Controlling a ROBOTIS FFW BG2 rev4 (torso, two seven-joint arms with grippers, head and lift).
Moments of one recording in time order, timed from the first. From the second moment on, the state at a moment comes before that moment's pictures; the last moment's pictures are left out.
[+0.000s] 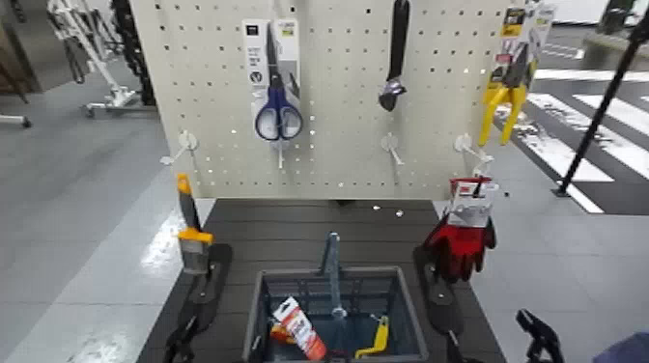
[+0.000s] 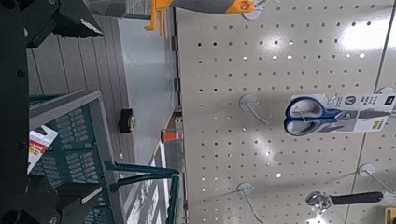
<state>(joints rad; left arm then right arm) 0.37 0.00 -0.02 -1.65 -0.01 -0.42 -0.25 0.52 -0.23 0.05 -1.96 0.04 -0.25 0.00</state>
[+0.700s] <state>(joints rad) 0.34 0.00 0.04 -1.66 -0.01 -0.40 -0.27 0.52 -0.23 0.05 -1.96 0.04 -0.23 0.00</state>
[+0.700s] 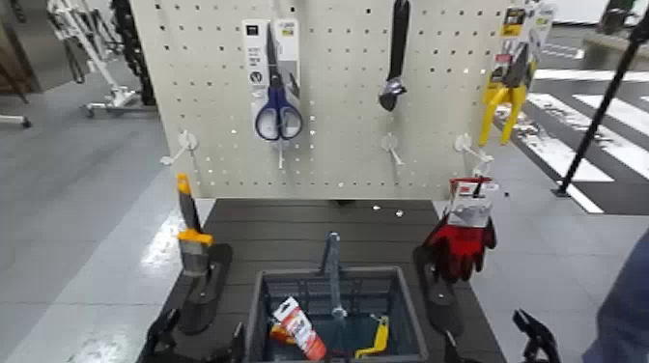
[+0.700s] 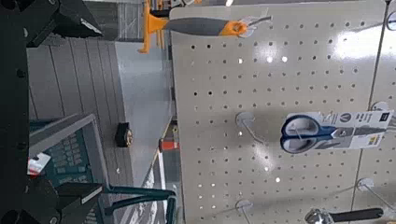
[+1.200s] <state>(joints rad) 0.19 0.00 0.19 -1.70 0.07 -0.13 -0.48 0.50 -0.24 0.07 -1.95 0.02 -0.22 0.01</state>
